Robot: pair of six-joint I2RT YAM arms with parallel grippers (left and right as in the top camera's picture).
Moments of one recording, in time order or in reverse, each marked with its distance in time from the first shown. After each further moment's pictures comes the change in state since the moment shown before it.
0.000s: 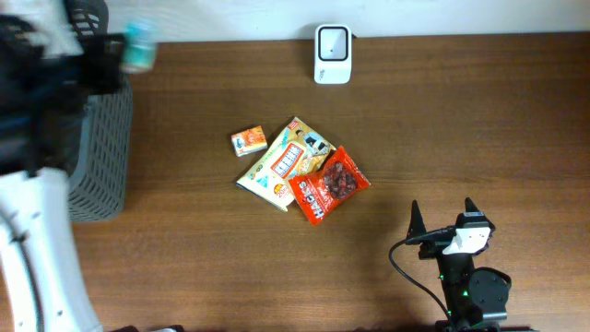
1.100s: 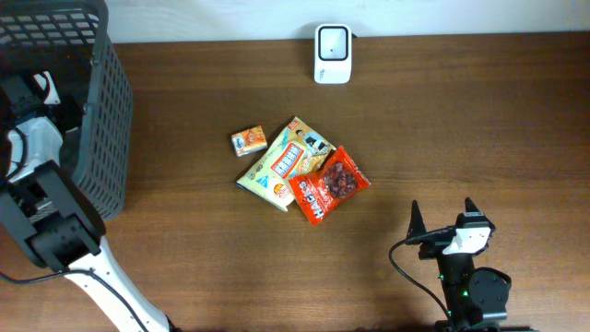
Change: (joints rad) left arm 0.291 0.821 0.014 0.438 -0.649 0.261; right arm 0.000 0.000 0.000 0.000 0.000 0.000
